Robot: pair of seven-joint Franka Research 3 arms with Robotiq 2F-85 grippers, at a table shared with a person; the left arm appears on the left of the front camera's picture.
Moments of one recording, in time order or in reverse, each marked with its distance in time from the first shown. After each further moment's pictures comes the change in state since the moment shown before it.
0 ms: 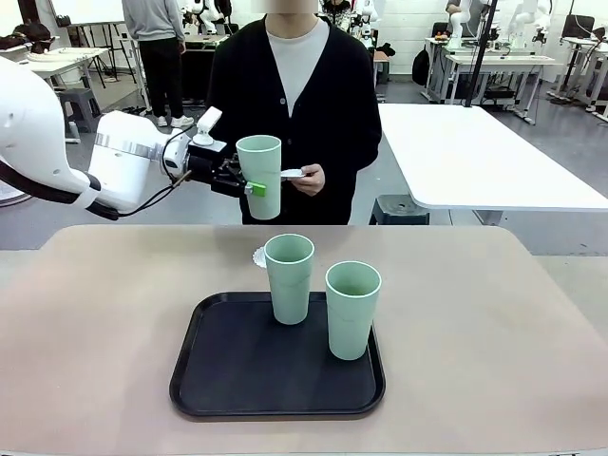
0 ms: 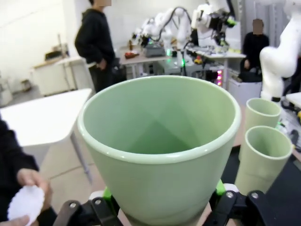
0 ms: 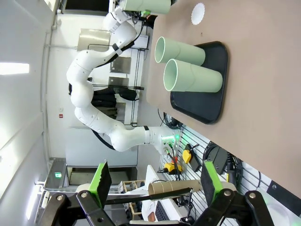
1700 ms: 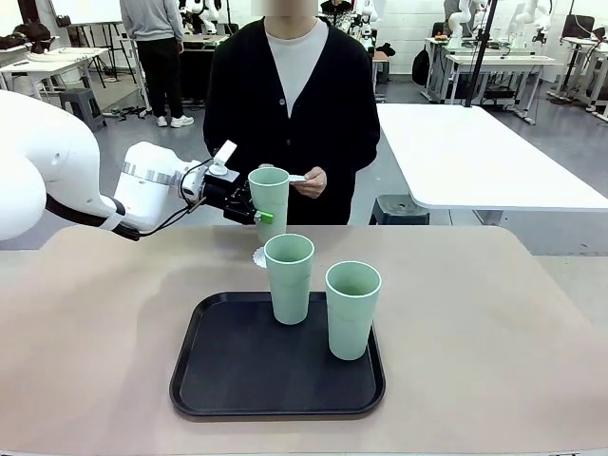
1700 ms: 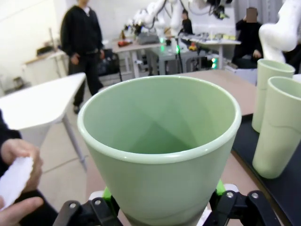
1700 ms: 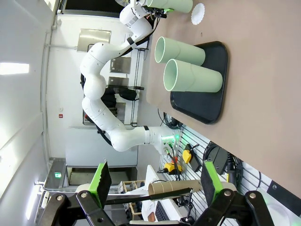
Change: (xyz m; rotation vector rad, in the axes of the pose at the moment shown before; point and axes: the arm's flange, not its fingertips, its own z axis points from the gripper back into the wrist) left arm -0.076 0.033 -0.022 -0.040 0.039 -0.005; right arm 0.000 0.000 0.000 0.000 0.000 0.000
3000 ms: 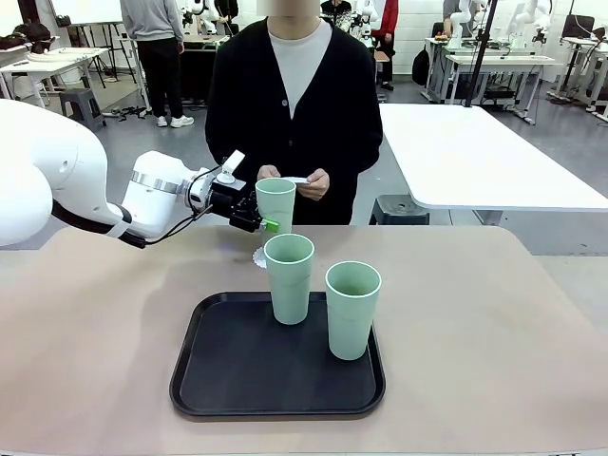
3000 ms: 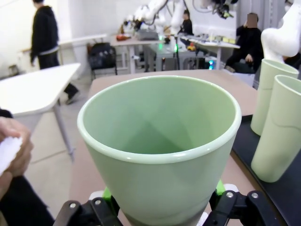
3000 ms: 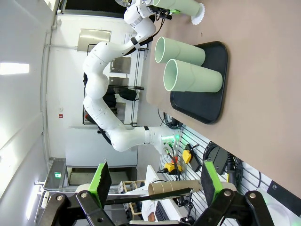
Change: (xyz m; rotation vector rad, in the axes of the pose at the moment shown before) left arm -0.018 -0.002 -0.016 -0.017 0.002 0.082; right arm 0.000 0.000 0.000 0.000 0.000 0.000
